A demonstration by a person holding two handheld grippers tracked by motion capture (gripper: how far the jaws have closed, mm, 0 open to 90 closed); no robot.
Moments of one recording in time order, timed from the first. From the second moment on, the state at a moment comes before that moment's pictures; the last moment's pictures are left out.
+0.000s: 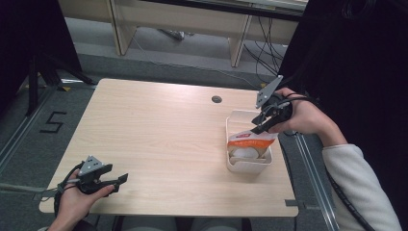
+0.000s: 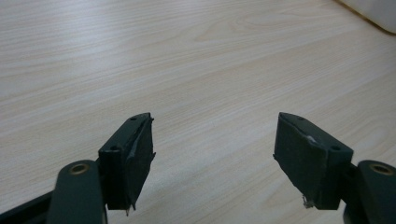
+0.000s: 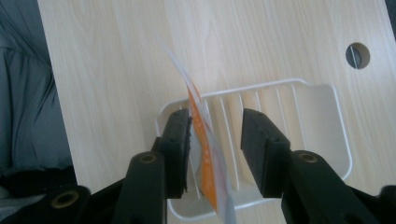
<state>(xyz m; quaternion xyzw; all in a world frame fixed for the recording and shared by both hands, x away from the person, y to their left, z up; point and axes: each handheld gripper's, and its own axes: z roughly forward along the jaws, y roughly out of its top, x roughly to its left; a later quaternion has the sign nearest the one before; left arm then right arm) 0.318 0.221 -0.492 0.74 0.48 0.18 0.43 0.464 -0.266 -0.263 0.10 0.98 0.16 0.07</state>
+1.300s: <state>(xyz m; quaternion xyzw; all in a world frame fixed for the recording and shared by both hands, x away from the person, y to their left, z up) 0.317 0.219 -0.491 0.74 0.48 0.18 0.44 0.391 -0.175 -0.361 0.04 0.99 0.14 0.01</state>
